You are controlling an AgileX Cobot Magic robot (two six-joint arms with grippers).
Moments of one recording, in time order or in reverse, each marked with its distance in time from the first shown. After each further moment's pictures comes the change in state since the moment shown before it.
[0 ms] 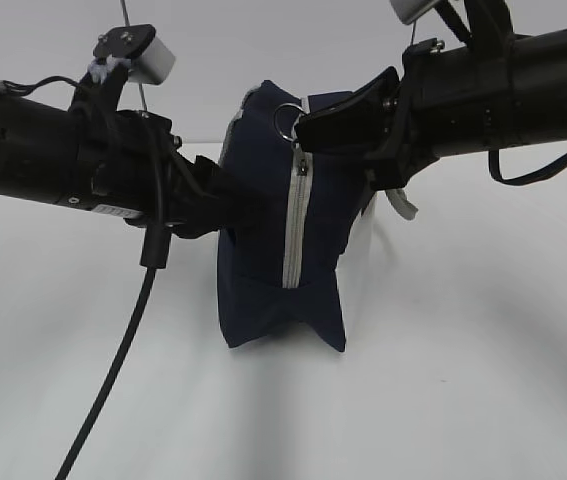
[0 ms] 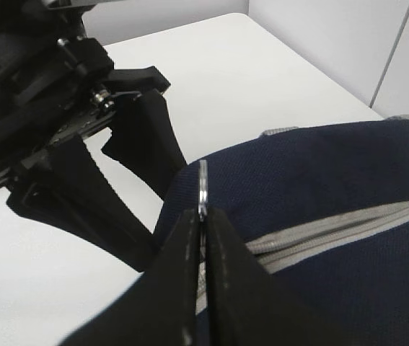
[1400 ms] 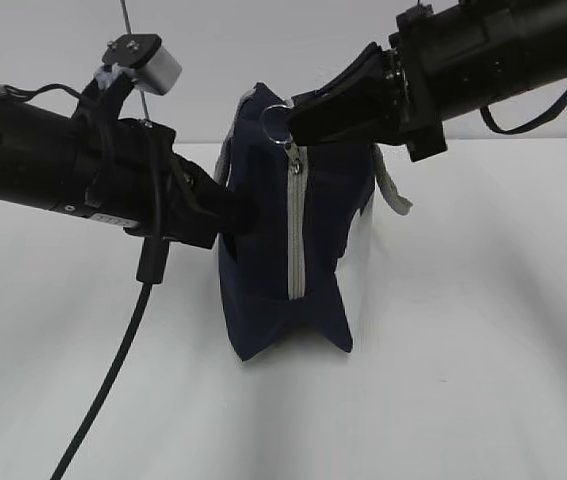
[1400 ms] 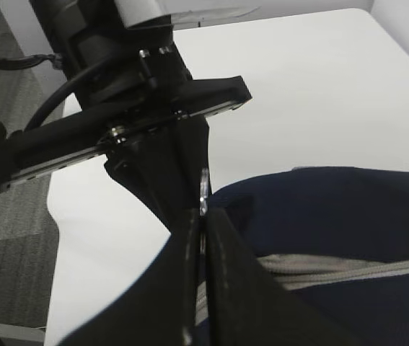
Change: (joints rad) left arm 0.000 0.000 0.000 0.051 0.058 0.002; right arm -0.096 0.152 -0.263 -0.234 0.403 0.079
